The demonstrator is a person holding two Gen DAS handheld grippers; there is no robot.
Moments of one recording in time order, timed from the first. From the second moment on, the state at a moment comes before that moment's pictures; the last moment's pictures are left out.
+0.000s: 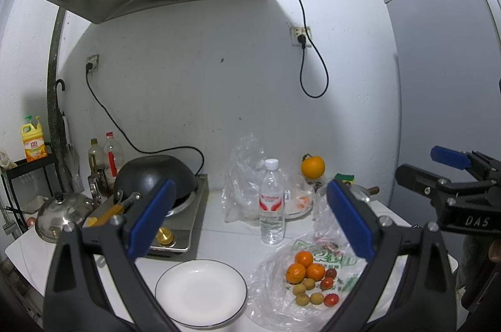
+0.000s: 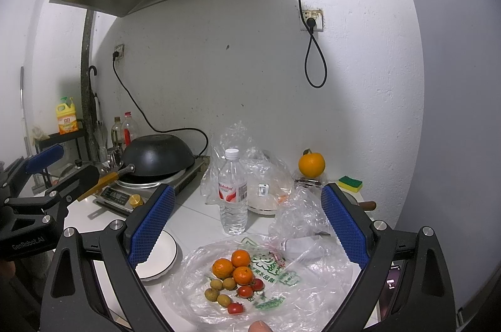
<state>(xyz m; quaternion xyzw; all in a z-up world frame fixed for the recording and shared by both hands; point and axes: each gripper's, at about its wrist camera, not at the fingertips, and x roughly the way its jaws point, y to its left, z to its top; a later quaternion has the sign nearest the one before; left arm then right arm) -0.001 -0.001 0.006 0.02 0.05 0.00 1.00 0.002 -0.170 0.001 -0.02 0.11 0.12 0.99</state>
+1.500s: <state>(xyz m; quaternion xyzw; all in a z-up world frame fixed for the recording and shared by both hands) 0.027 -0.022 -0.029 0.03 0.11 -0.01 0.99 0.022 -0.203 -0.036 -0.02 0.16 0.09 0.98</state>
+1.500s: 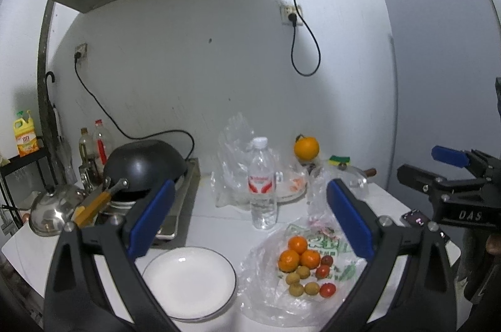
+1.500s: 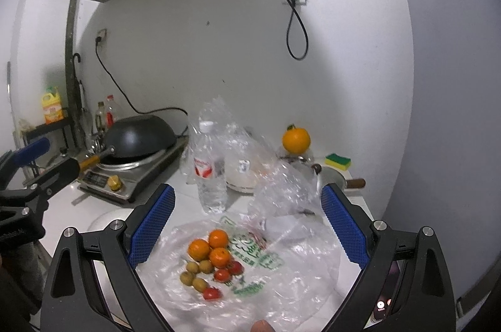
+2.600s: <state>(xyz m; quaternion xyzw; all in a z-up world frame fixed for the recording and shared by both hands) 0.074 -0.034 -0.141 0.07 0.26 -0.04 0.96 0.083 -0.169 -0.174 -0.04 0.38 0.20 0.90</state>
